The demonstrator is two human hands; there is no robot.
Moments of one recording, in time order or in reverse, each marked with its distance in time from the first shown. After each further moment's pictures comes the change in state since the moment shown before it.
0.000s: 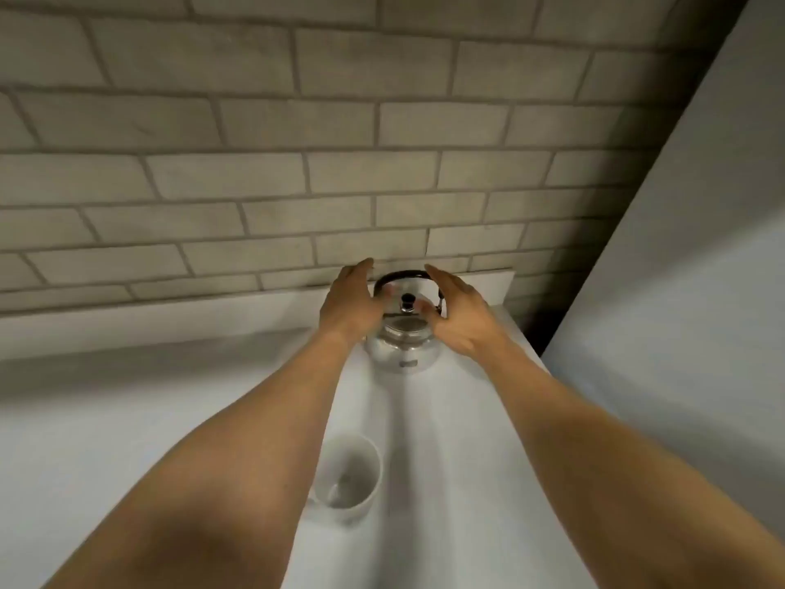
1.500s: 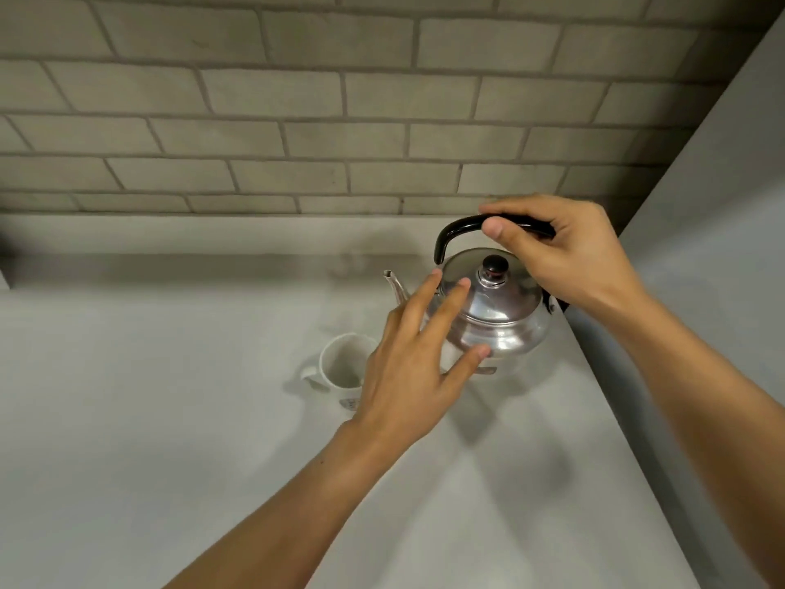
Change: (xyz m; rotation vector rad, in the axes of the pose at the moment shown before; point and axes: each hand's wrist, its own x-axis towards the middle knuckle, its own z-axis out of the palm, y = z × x) left_hand -0.242 0.061 0.023 0.041 0.150 0.292; right_hand -0.107 -0.023 -0.117 0.329 0.160 -0.389
